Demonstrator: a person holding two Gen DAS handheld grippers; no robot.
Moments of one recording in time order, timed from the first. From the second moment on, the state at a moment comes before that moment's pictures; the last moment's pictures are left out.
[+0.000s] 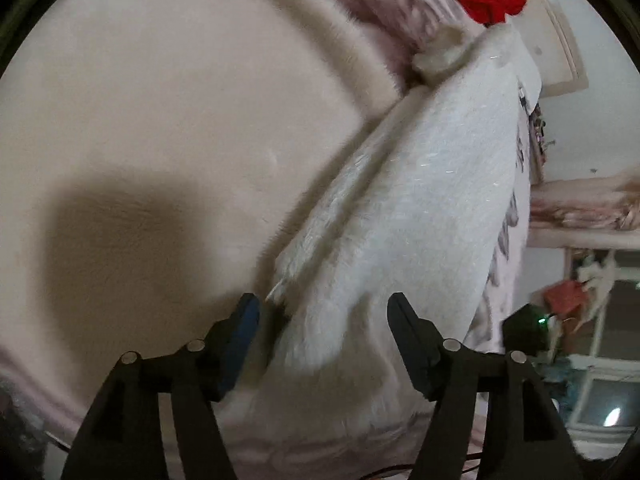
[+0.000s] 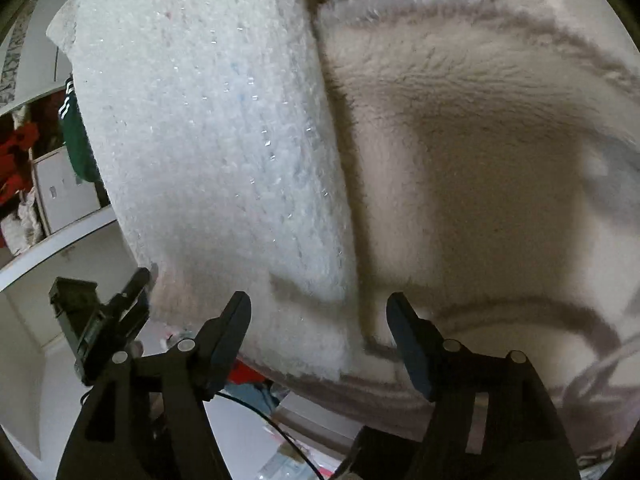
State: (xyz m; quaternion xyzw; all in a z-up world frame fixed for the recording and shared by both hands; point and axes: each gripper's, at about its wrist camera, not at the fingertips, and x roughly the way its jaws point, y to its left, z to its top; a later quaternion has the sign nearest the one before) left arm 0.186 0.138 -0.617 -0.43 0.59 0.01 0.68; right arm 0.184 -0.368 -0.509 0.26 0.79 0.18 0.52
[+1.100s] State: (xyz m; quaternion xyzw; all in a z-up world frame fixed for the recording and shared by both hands) left arm 0.098 0.093 -0.520 -0.42 0.62 0.07 0.66; right arm 0.069 -0.472 -0.411 0.22 0.81 0.20 0.51
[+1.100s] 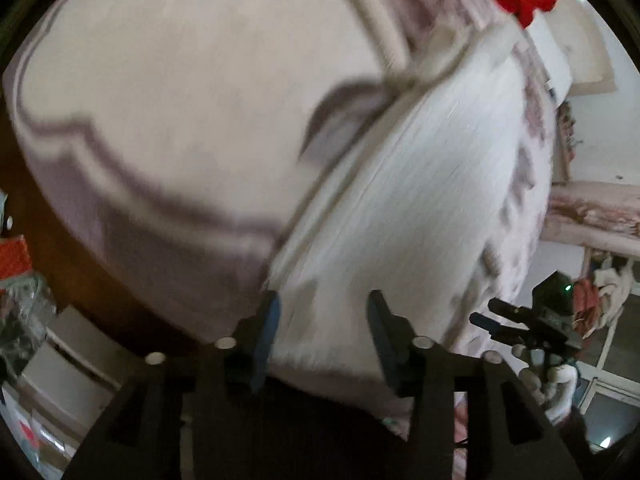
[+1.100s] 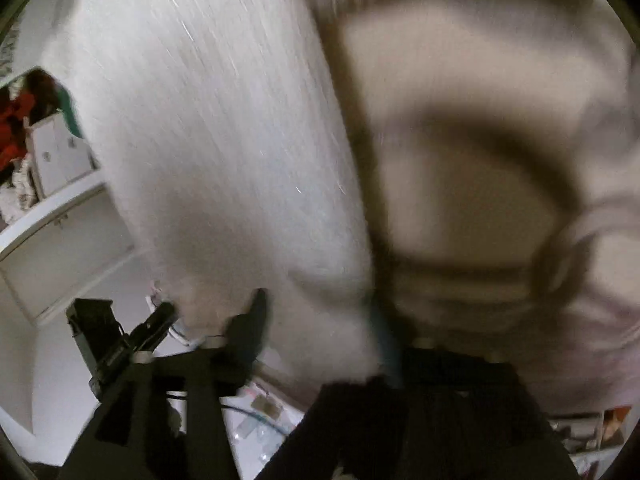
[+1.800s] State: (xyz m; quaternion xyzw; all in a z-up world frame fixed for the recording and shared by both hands) left arm 0.384 0.081 -0.526 -0.23 0.53 -0.05 0.81; right arm 0.368 -0.454 -0.396 0.23 0.69 0.22 0.65
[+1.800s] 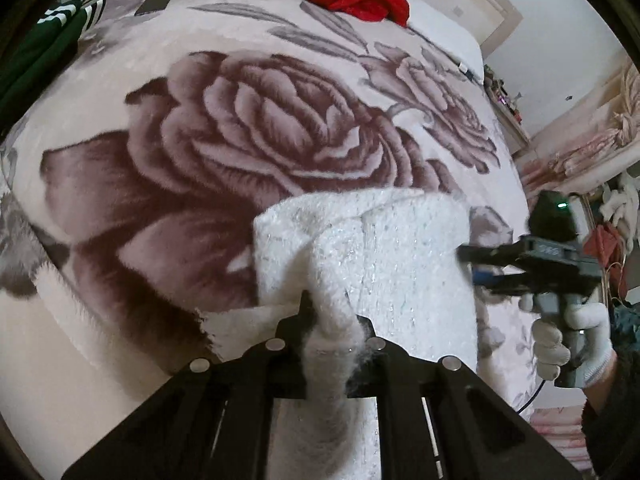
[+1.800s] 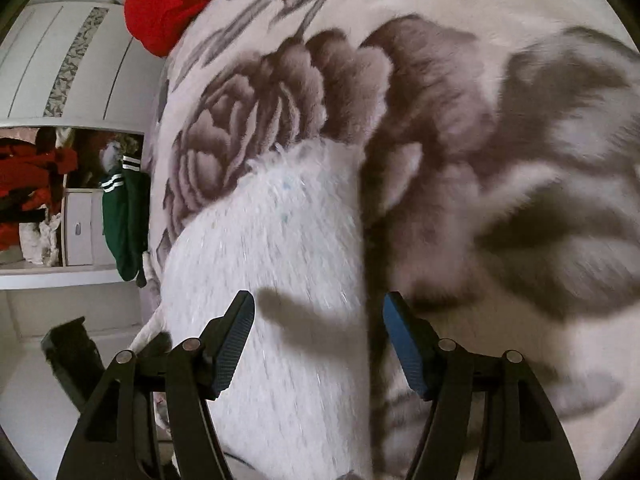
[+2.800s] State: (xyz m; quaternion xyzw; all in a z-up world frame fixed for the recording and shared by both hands) left arm 0.381 0.048 -0.561 -0.12 0.65 0.04 0.75; right arm 0.318 -0.310 -0.346 0.03 0.71 0.28 0.65
